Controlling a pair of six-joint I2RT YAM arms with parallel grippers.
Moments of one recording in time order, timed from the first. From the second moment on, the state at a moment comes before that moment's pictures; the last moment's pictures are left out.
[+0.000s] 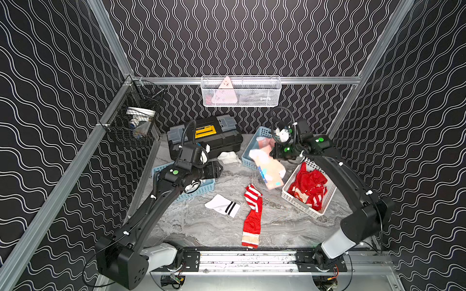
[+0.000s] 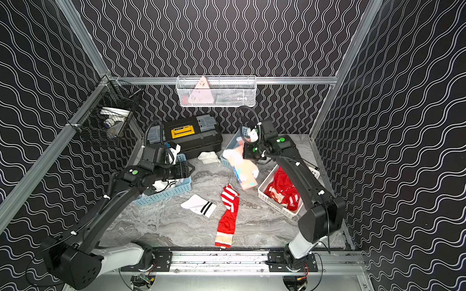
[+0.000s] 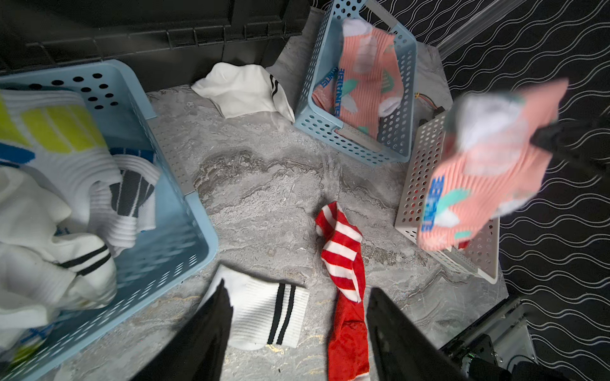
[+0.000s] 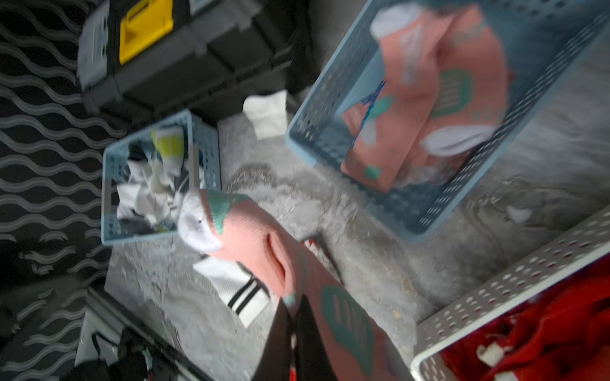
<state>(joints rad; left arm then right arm) -0.30 1.23 1.17 -0.70 0.22 -0.44 0.35 1.67 1.75 -0.93 -0.26 0.37</state>
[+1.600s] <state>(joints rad) -0.34 1.24 1.16 -0.71 0.24 -0.39 0.20 2.08 1.82 -0.48 -0.22 0.57</state>
